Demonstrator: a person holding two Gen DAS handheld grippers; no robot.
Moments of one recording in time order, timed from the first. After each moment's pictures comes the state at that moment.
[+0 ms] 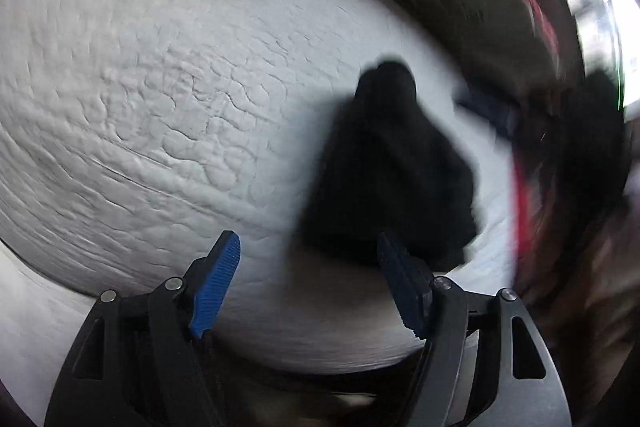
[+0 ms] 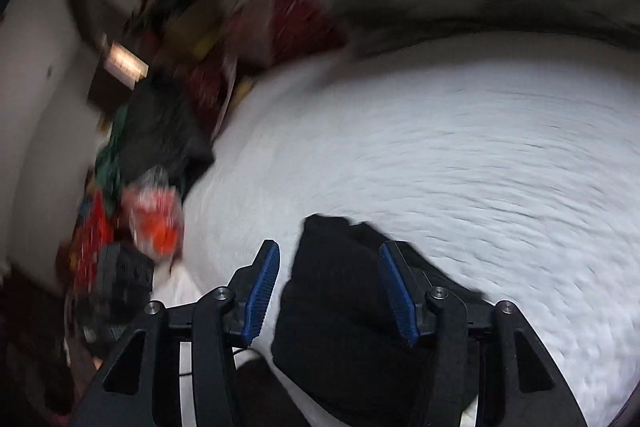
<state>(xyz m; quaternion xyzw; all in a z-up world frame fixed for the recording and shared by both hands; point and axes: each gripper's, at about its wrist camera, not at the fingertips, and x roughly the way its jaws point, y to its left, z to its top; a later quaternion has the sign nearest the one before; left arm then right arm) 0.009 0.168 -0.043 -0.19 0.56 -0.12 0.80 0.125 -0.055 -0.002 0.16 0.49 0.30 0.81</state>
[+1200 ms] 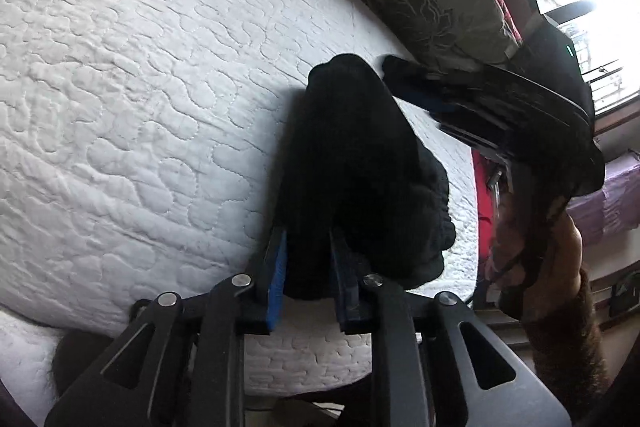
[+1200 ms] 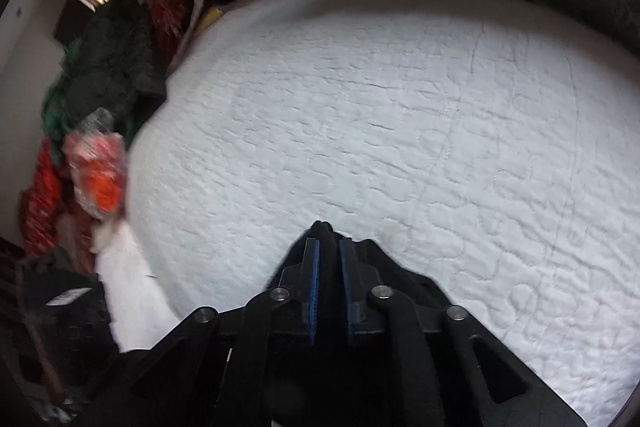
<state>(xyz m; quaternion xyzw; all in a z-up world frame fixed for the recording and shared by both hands) 0.037 0.175 -0.049 -0.28 0.54 -0.19 0.77 0.170 -0.011 -0.037 0.11 0.54 0.27 0.79</state>
